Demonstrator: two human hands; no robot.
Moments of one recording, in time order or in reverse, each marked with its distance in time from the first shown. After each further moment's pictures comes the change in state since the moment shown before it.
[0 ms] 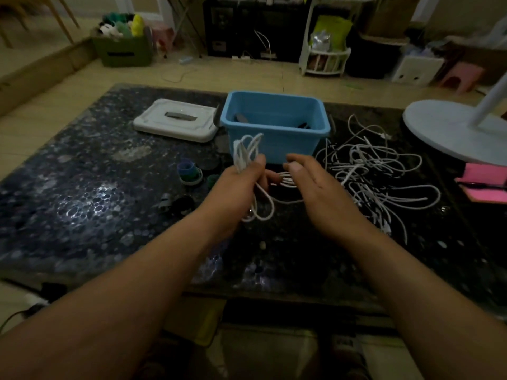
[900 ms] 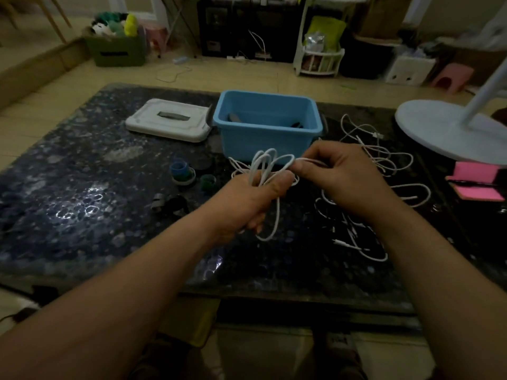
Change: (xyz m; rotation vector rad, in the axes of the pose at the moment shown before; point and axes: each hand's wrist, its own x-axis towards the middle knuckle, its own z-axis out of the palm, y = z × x) left_hand -0.009 0.000 0.010 0.024 -0.328 0.058; right_hand 0.012 -0.002 -0.050 0.013 0.012 -0.203
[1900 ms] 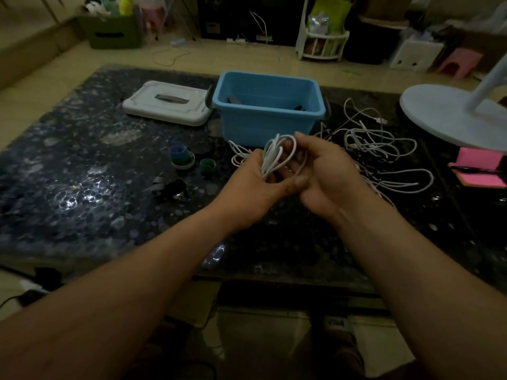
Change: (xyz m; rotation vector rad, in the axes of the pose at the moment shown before) left_hand 0.008 -0.020 0.011 0.215 0.145 0.143; right_hand 0.004 -0.013 0.052 1.194 0.086 0.574
